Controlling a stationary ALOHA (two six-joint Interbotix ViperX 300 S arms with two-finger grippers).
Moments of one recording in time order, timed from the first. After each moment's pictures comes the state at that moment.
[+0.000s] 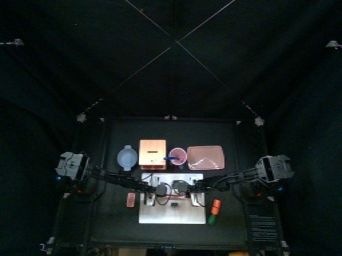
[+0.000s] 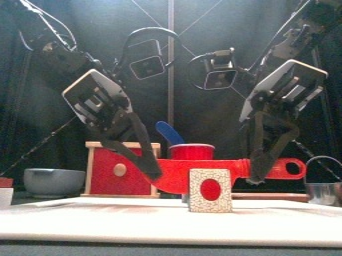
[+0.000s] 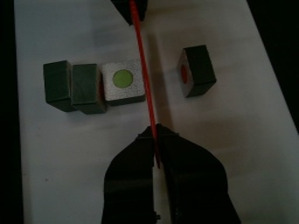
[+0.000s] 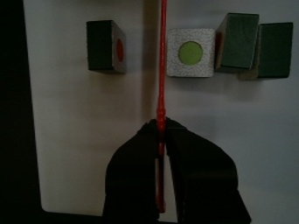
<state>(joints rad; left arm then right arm) -0.14 0.12 0.70 0.03 -0.04 0.00 0.14 0.00 0.71 0.28 0.34 -0.13</state>
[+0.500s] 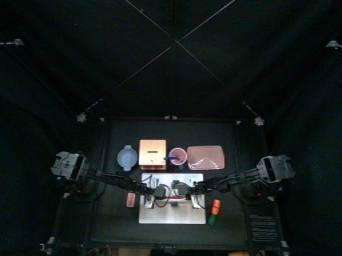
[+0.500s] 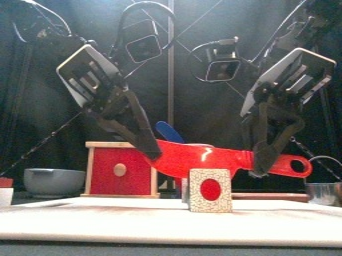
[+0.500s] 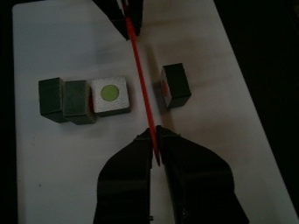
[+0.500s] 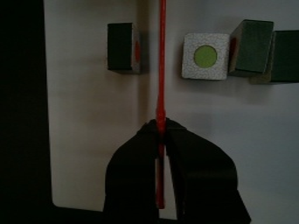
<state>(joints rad) -0.15 0.07 0.70 0.01 -0.05 0.00 0.15 -0.04 0.71 0.28 0.36 -0.13</state>
